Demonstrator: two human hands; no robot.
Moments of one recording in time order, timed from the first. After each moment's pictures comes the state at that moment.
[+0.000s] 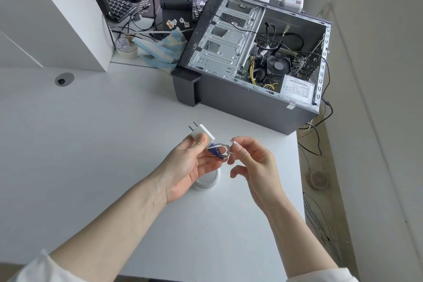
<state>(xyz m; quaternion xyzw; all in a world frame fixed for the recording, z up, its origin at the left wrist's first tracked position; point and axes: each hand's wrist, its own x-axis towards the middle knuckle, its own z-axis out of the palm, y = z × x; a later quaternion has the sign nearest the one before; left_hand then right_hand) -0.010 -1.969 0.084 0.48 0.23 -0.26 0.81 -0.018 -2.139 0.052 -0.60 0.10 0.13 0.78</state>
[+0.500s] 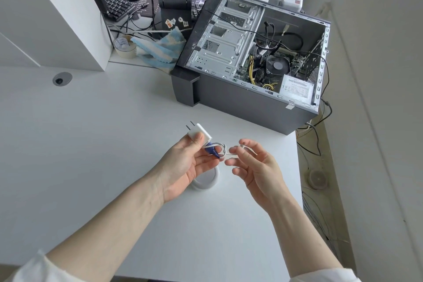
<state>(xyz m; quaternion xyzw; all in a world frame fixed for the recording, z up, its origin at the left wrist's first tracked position) -0.007 -1.965 0.079 0.45 0.23 -0.25 0.82 -0.015 -2.148 0.054 -0.48 0.19 0.20 0.84</state>
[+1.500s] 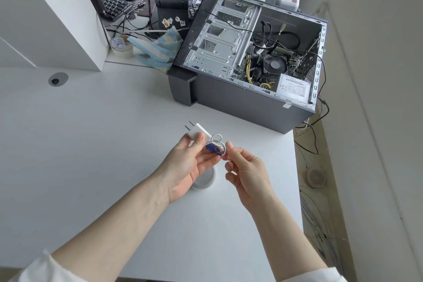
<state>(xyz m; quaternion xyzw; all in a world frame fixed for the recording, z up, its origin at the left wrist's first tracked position) -0.006 -1.979 0.071 0.46 0.25 -0.22 0.82 -0.019 -2.127 0.052 -0.56 0.27 0.20 0.76</state>
